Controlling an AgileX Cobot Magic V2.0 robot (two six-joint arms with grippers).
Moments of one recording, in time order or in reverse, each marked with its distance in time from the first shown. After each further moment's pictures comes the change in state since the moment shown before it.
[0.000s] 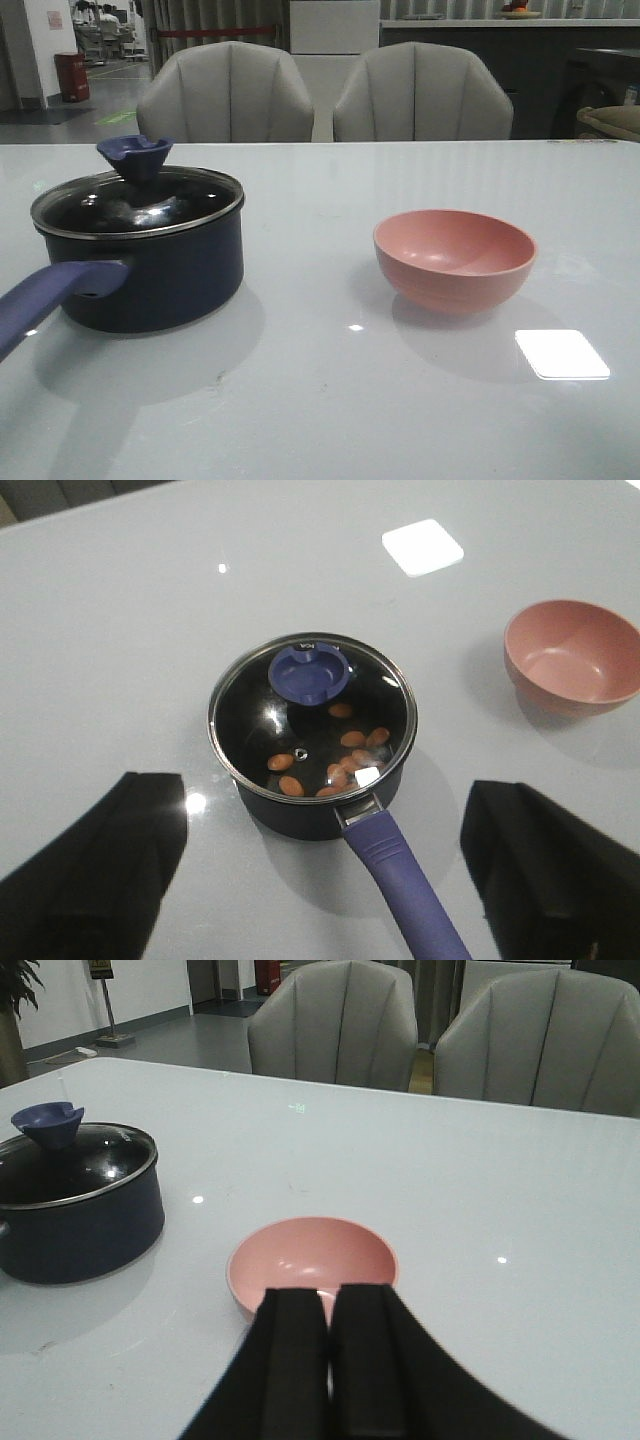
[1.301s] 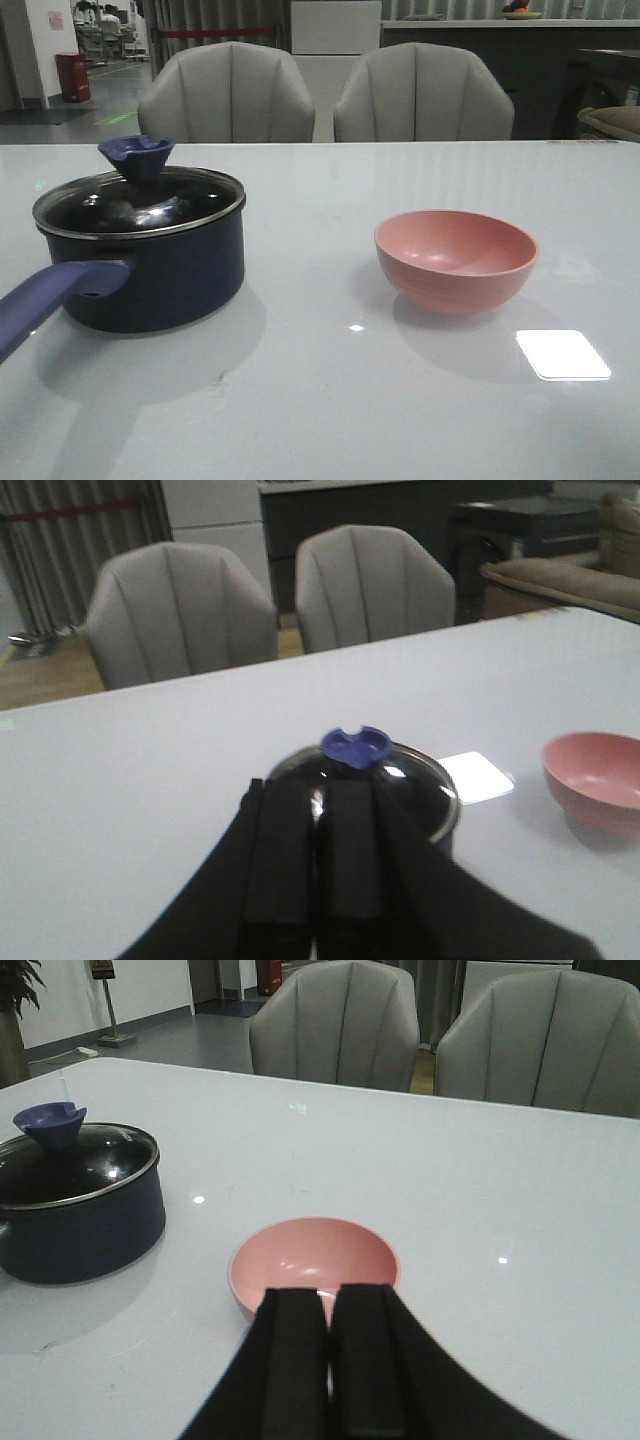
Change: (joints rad) left arm 0.067 -0.602 0.547 0.003 -0.392 0.000; right arm 0.000 0.000 0.000 0.000 0.000 0.000
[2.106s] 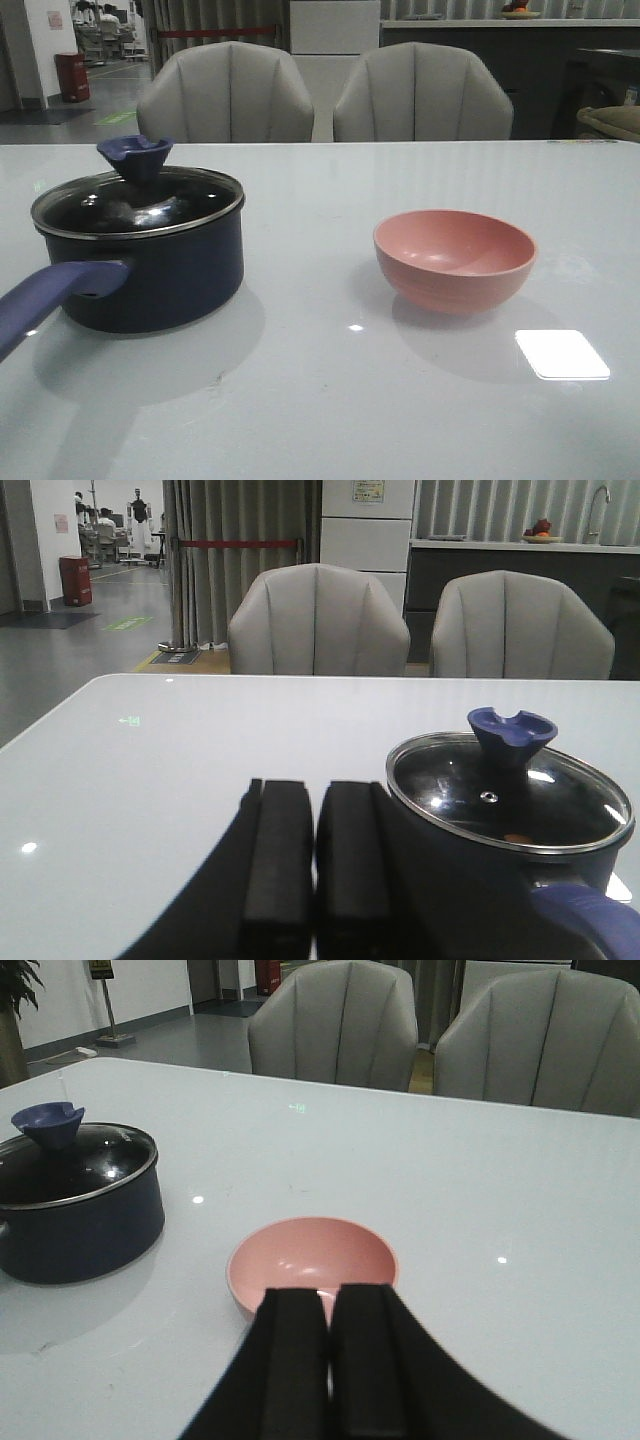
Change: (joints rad) left arm 0.205 -0.123 0.380 0.134 -0.352 -0.230; right arm 0.000 0.000 0.000 0.000 0.000 0.000
